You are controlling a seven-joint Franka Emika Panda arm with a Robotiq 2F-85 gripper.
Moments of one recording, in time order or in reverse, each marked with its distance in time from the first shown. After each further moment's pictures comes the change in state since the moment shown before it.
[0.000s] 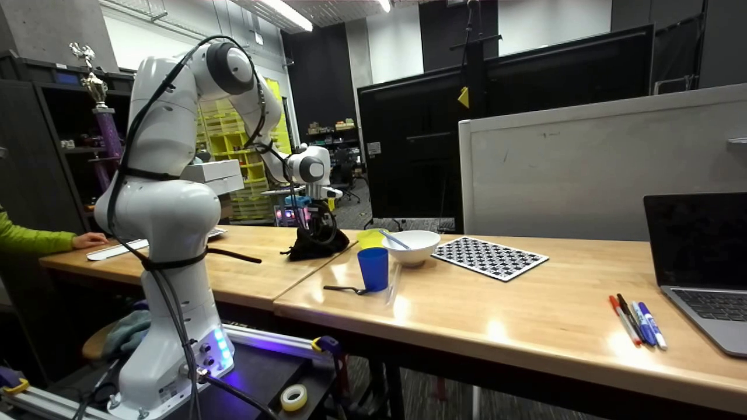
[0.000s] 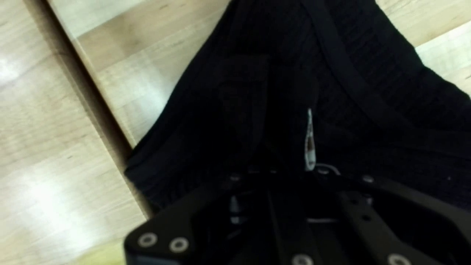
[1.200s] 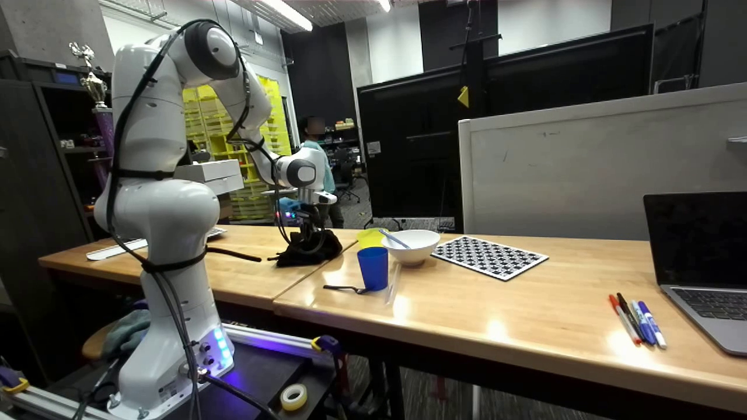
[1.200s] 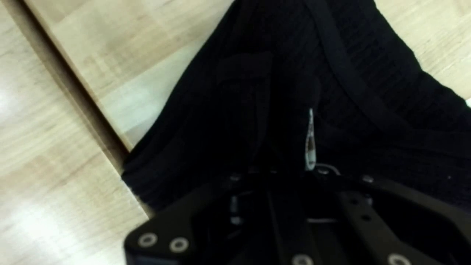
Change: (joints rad) arm -0.013 -0.147 -0.002 -0.248 0.095 0.106 -0.018
